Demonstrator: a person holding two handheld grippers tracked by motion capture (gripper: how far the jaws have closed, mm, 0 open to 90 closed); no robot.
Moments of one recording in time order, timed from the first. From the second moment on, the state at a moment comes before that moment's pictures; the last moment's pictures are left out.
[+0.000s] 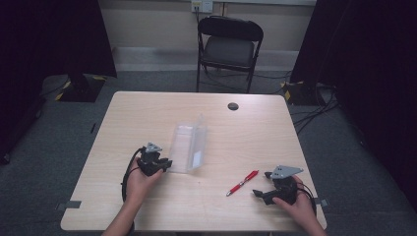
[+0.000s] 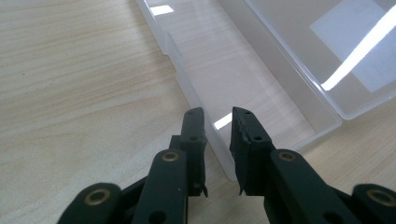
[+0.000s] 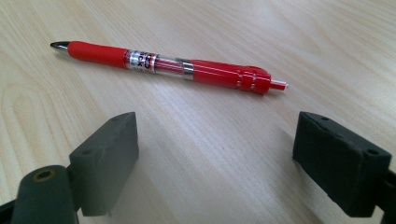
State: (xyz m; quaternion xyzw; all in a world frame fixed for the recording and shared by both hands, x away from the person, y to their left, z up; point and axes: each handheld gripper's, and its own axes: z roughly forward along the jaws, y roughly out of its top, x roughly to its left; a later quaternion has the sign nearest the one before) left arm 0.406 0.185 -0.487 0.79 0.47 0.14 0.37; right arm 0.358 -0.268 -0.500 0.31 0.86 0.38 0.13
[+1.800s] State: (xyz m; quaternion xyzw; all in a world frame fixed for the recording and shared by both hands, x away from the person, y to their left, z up) left arm 0.423 0.109 -0.489 0.80 0.43 0.11 0.39; right arm 0.358 -0.268 -0.500 0.31 0.86 0.38 0.13
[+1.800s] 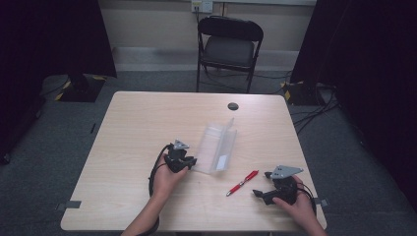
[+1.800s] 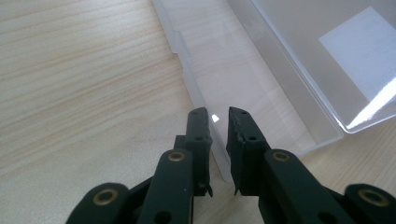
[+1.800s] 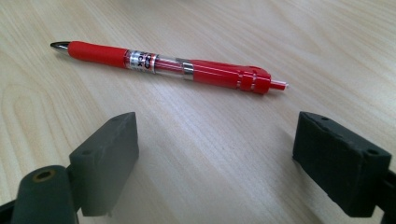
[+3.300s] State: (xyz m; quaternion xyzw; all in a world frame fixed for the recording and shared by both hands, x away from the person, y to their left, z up) left arm 0.350 0.146 -0.500 0.85 0.32 0.10 0.41; right arm 0.382 -0.258 -0.495 0.30 0.86 0.39 0.13
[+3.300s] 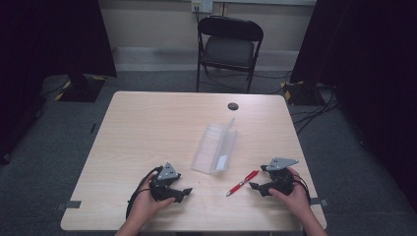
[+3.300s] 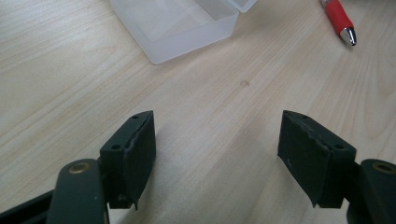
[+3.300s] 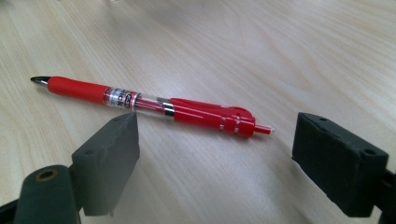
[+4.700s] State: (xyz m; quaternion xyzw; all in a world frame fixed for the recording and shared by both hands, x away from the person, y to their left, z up) left arm 0.331 0.129 -0.497 0.86 0.29 0.08 0.42; right arm 0.358 -0.173 -0.500 0.28 0.87 0.38 0.13
